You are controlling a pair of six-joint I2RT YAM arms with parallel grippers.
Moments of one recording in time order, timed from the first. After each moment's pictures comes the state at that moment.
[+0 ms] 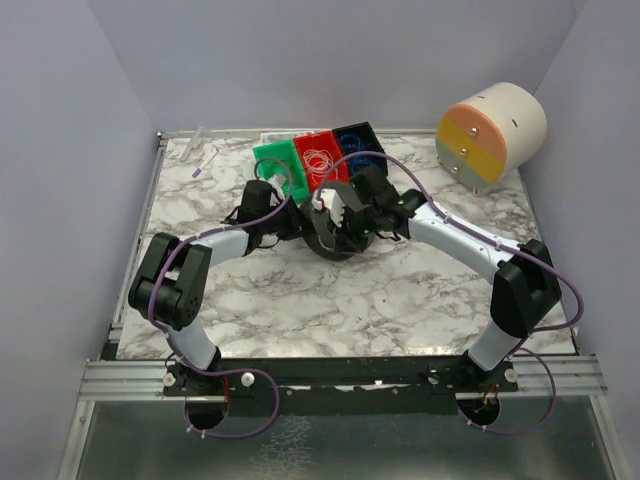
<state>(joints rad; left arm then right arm) -0.35 1.69 0.89 0.22 0.50 -0.77 0.69 1.68 1.37 -0.62 -0.50 -0.50</state>
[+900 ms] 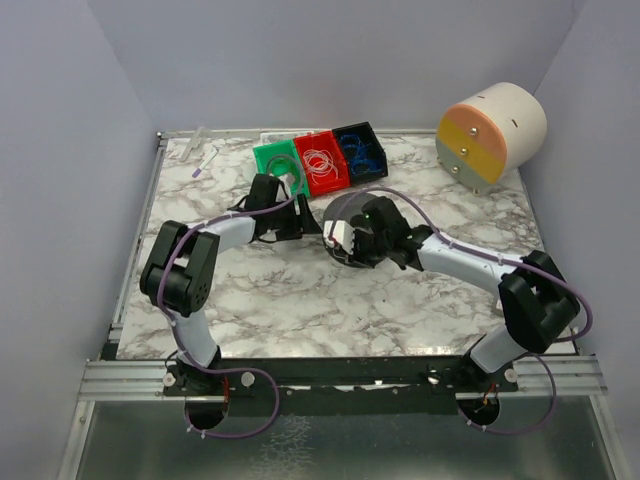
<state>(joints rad) -0.35 1.79 1.00 0.01 0.45 -0.57 0.70 1.57 0.98 -0.24 -0.38 -0.69</state>
